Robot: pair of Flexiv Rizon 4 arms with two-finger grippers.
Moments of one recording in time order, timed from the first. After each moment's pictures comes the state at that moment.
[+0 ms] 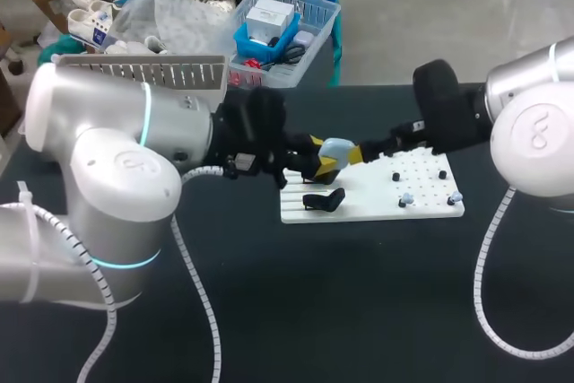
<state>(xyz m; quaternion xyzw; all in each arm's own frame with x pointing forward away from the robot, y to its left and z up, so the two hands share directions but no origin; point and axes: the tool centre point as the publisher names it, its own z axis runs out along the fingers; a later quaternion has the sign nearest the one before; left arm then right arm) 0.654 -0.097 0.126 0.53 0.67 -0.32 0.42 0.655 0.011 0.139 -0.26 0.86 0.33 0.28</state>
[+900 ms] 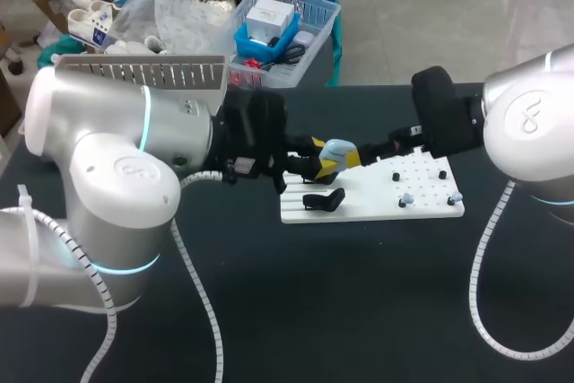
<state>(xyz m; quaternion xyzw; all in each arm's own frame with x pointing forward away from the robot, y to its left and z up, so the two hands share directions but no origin) 0.649 -0.098 0.126 0.55 0.65 -0.31 0.43 0.660 0.014 0.129 -0.26 0.86 0.35 0.28</state>
